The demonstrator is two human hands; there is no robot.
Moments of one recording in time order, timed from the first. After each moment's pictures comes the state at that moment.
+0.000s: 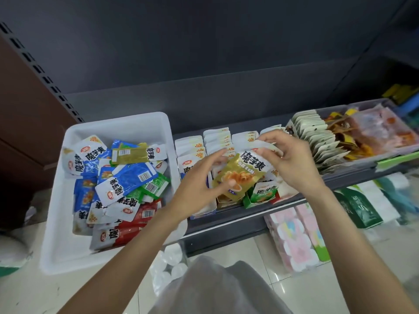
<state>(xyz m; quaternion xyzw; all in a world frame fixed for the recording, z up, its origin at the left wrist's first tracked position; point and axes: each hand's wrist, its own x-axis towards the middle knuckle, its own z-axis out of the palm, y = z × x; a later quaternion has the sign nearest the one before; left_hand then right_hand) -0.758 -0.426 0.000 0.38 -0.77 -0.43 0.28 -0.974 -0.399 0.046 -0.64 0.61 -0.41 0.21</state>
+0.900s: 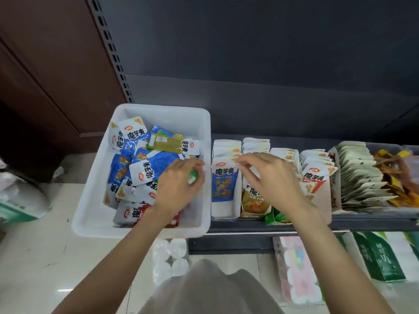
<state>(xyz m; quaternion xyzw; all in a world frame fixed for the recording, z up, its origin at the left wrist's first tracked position) -0.671 -0.437 -0.039 0.56 -0.75 -0.09 0.34 -0.887 -0.432 0.033 -0.84 0.50 -0.22 -0.02</state>
